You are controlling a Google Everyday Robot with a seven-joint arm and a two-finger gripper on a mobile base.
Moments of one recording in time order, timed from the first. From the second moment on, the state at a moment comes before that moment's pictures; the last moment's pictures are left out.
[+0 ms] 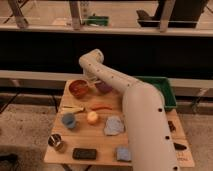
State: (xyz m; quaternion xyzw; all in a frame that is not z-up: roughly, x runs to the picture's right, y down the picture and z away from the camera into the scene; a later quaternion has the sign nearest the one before) arm -0.099 -0.045 0.941 -0.19 -0.11 -0.15 0.96
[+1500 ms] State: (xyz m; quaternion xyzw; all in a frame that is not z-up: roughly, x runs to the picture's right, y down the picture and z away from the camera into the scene) arm -0.148 -0.057 0.930 -0.18 -0.16 -0.19 0.95
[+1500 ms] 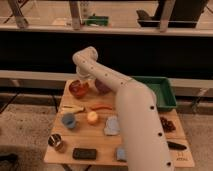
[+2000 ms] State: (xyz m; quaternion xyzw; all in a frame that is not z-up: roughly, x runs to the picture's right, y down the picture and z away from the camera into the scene) arm -0.155 -0.054 0.927 -0.18 -0.16 -0.21 0.95
